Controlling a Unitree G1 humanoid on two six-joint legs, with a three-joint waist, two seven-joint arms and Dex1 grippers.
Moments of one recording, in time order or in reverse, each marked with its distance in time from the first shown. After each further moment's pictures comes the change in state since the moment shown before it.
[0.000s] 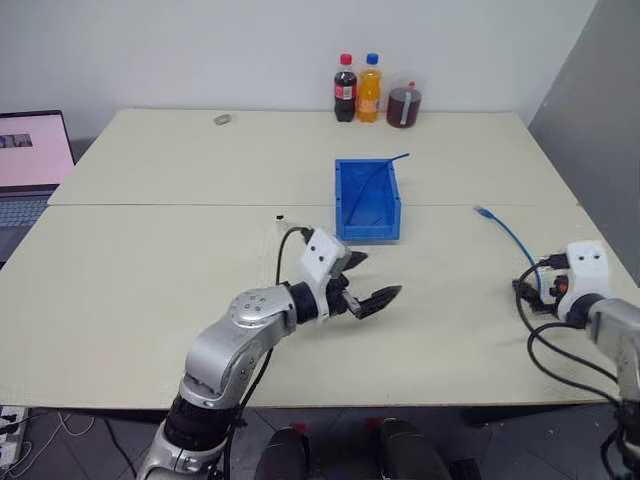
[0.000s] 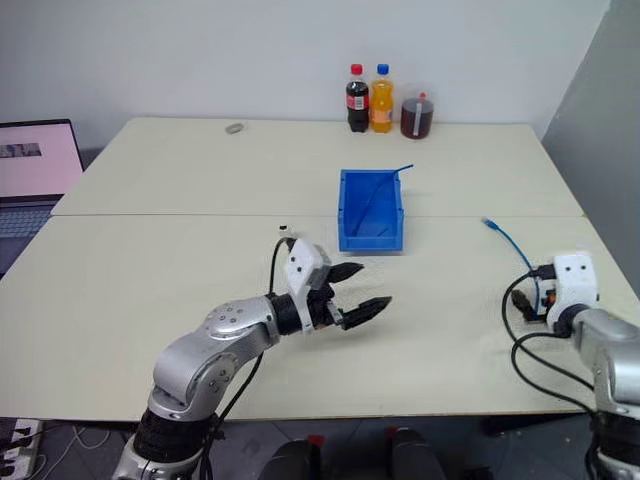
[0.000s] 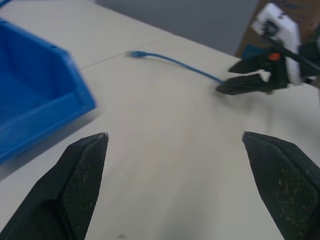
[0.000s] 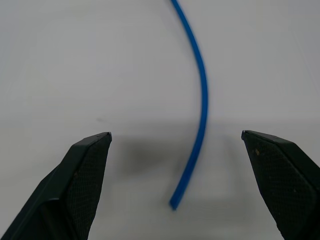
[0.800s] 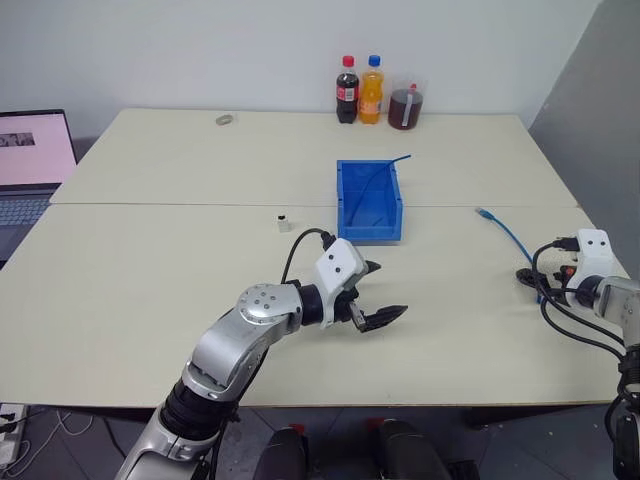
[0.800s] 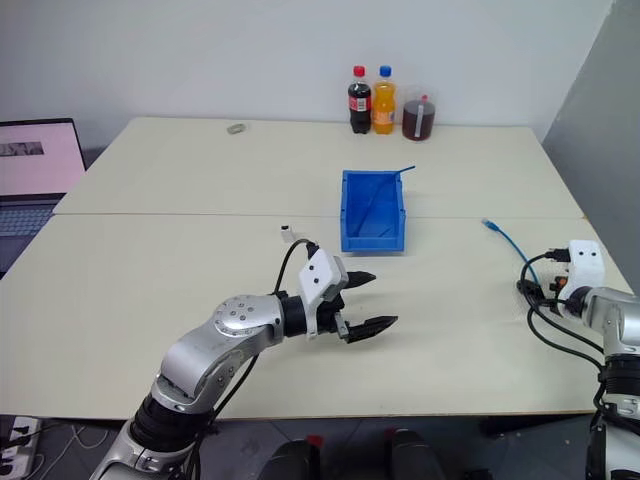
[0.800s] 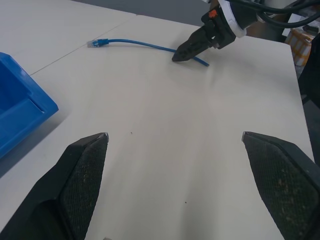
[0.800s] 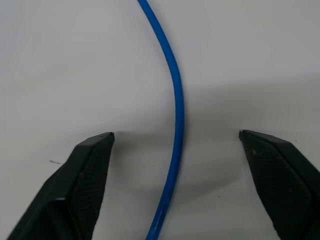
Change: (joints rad) left arm -0.021 0.098 -0.104 0.037 0.079 -0.079 -0.077; right arm -0.230 -0.055 0.050 0.482 0.019 -0.028 0.124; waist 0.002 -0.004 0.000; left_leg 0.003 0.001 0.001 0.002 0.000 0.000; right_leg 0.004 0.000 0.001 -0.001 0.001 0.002
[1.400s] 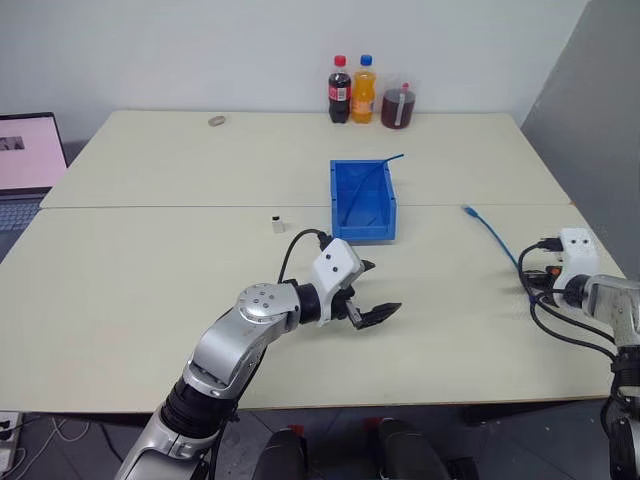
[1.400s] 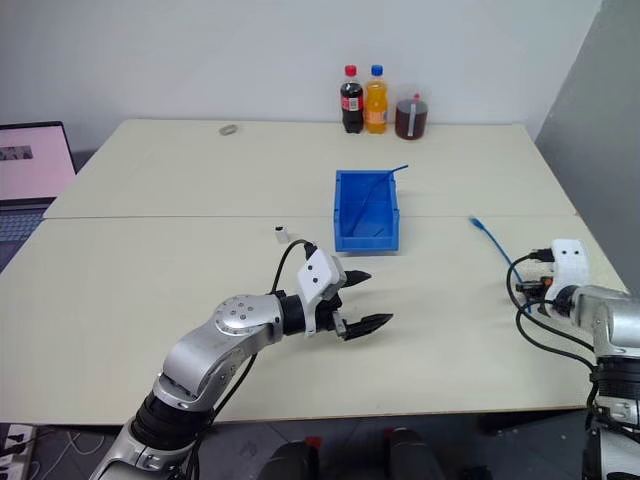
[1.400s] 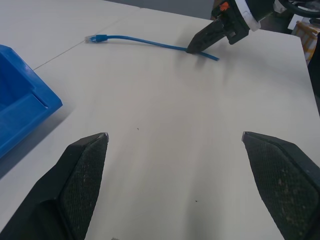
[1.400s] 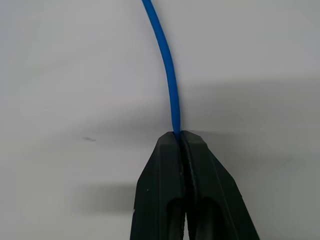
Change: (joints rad) left arm 0.000 0.004 0.003 0.049 0.034 -0.030 -0.001; right arm 0.012 0.021 0.071 -0.167 0.017 0.108 0.037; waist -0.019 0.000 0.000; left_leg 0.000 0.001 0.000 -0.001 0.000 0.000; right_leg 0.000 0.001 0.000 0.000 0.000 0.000
